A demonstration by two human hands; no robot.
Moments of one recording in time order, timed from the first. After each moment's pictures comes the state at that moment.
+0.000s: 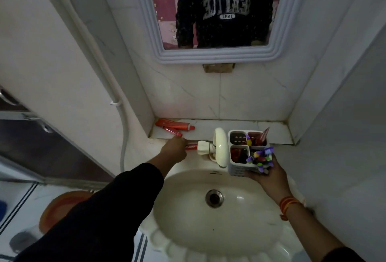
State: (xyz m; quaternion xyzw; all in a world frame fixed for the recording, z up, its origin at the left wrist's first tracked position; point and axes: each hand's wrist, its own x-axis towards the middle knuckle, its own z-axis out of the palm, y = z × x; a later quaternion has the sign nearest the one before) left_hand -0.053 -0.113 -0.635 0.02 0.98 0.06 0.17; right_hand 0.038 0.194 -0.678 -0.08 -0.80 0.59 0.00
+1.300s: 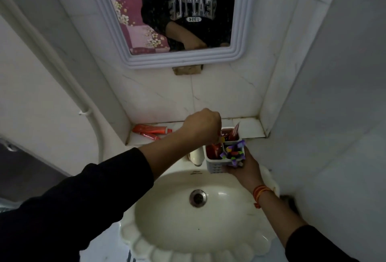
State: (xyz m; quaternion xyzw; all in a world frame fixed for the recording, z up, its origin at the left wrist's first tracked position) left_hand -0.028 0.037 -0.488 0.21 0.97 0.07 0.10; right_hand 0.041 0.190 -0.670 -0.10 -0.79 0.61 0.01
